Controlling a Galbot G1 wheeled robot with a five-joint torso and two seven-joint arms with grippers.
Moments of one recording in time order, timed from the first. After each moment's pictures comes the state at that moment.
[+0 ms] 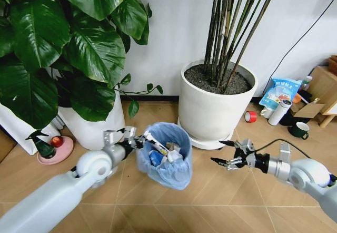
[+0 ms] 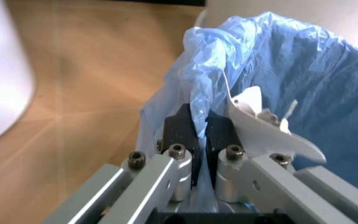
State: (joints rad) left arm 0.88 -0.68 0.08 -1.92 -1.19 0.38 -0.27; right arm -1.30 0.49 0.34 1.72 0.89 0.02 -0.72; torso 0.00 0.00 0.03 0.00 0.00
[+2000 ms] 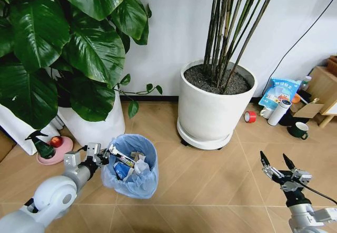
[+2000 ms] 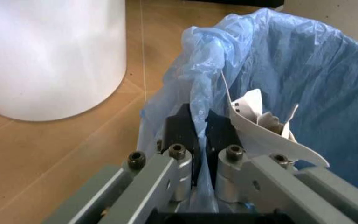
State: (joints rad) left arm 1.34 -0.68 -0.35 -1.98 -1.02 0.35 -0.24; right arm -1.68 1.30 0.91 1.81 0.71 0.29 -0.40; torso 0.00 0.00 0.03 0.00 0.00
